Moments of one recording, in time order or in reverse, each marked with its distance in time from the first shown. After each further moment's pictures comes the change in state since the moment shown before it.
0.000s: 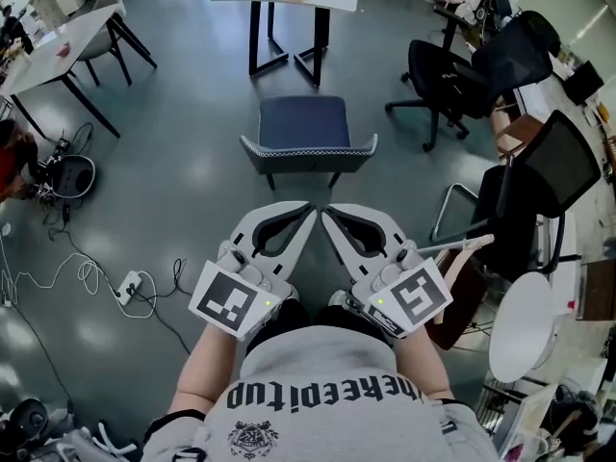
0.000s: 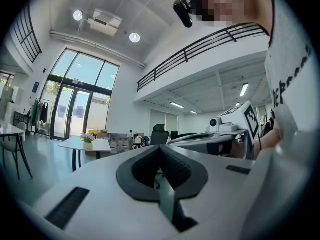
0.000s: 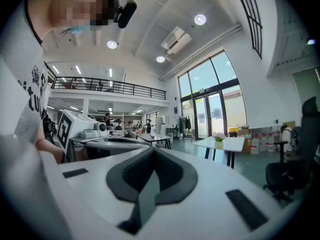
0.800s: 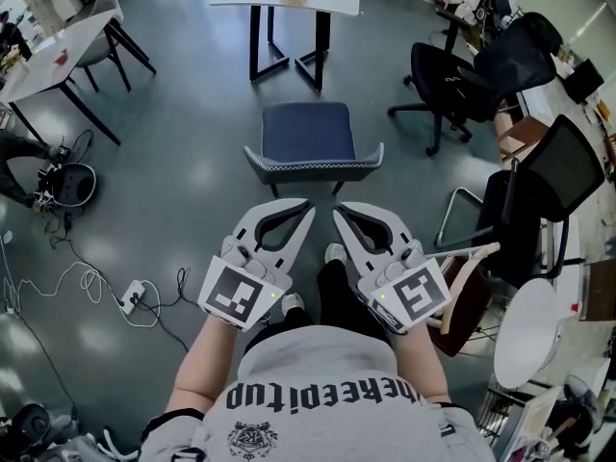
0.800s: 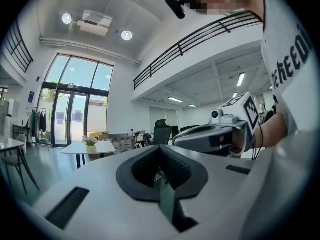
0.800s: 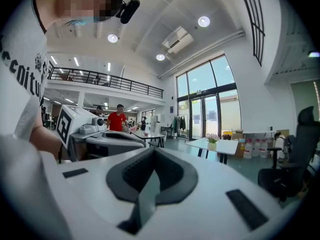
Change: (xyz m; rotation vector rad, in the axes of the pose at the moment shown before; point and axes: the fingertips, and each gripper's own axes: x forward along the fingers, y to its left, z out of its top) left arm 0.023 0.042 -0.024 0.103 0.043 -0.001; right arm 0.023 -0.040 -0.022 -0.057 0.023 -0.064
